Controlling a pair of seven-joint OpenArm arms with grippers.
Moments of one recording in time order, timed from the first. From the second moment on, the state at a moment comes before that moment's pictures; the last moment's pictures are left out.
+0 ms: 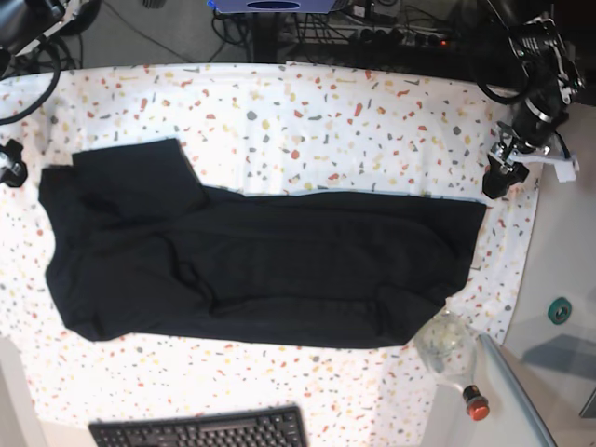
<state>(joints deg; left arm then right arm) 11.6 -11.8 -42.6 68.9 -50.4 -28.2 37.8 -1.7 7.0 58.7 82.0 25.7 33.4 -64.0</state>
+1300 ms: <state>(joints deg) 10.8 -13.7 -37.2 63.7 -48.6 -28.1 31.6 -4.5 2.4 56.4 69.9 26.0 33.4 -57.4</state>
